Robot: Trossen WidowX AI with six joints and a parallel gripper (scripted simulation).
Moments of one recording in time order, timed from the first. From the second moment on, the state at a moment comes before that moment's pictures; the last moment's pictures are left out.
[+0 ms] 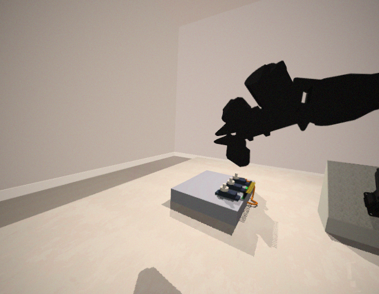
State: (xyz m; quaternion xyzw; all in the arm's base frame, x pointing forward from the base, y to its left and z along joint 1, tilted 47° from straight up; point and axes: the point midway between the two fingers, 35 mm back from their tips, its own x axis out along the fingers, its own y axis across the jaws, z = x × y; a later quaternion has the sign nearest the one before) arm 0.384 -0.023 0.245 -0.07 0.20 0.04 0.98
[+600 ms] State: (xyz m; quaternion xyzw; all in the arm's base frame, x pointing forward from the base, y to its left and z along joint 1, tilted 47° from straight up) arm 0.417 -0.066 0.112 -0.05 0.46 0.16 0.87
